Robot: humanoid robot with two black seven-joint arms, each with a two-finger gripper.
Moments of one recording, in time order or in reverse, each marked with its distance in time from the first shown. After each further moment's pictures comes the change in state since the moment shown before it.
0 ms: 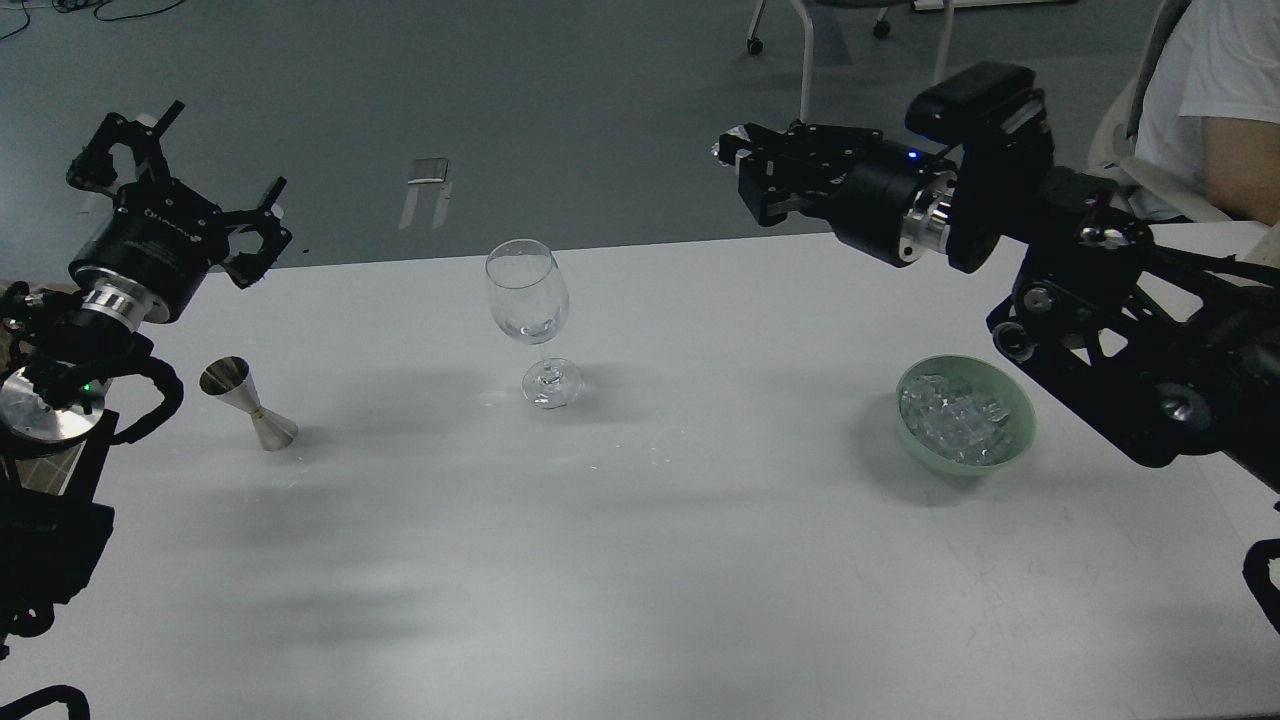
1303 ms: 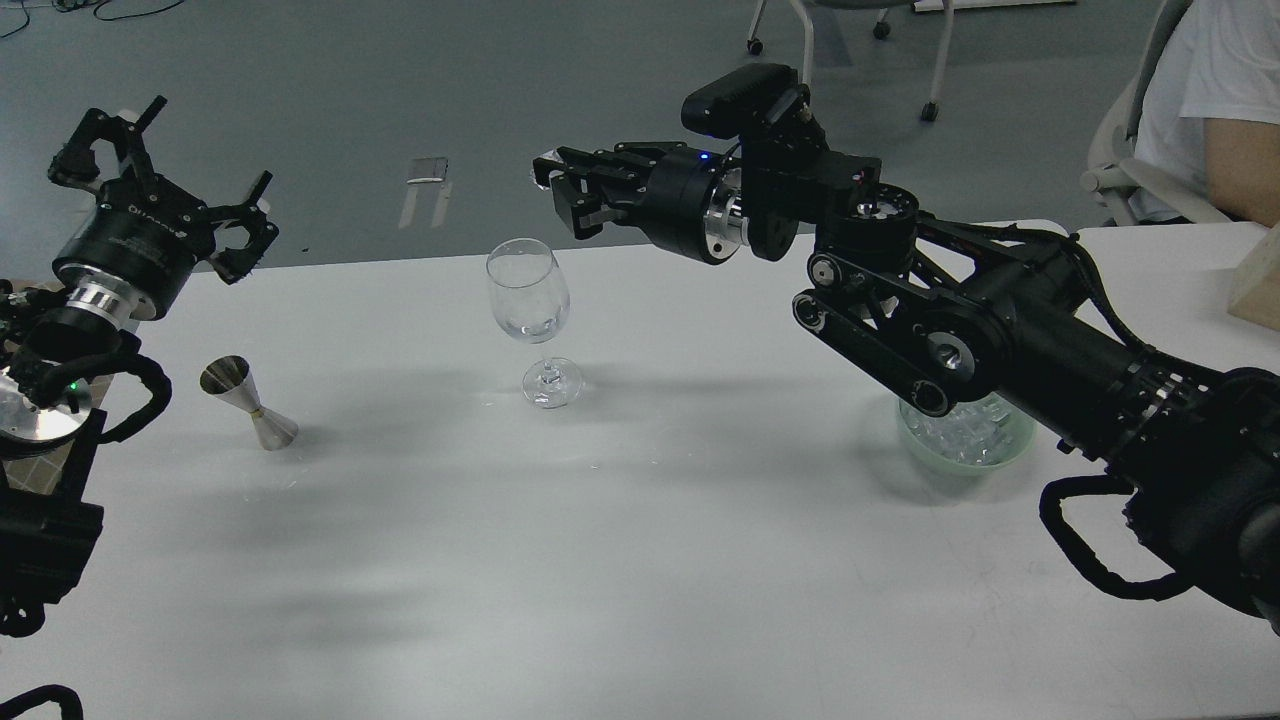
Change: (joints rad) left arm 0.002 0.006 -0.015 0.003 -0.004 -0.005 -0.001; right arm 0.164 0.284 -0.098 -0.330 0.013 -0.025 0.113
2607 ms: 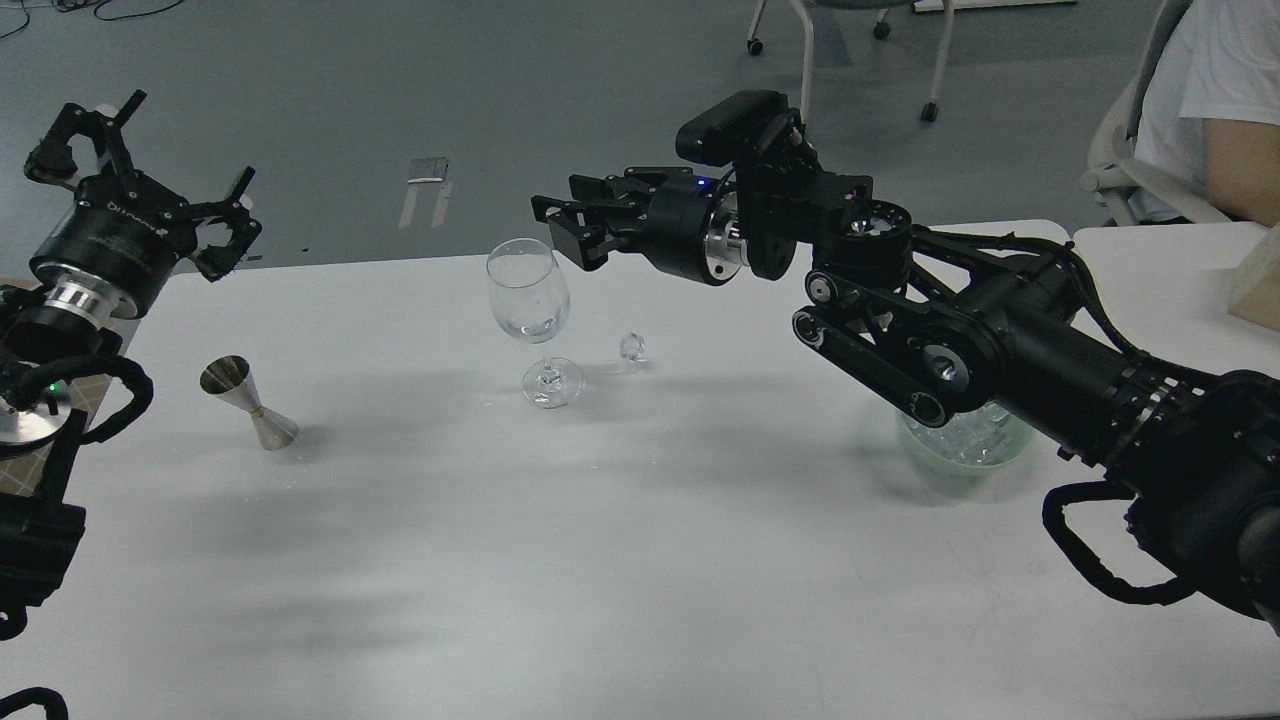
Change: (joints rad) left arm 0.007 0.022 -0.016 -0.001 -0.001 -0.020 0.001; right arm -0.004 0.000 -0.051 -0.026 -0.002 0.000 0.009
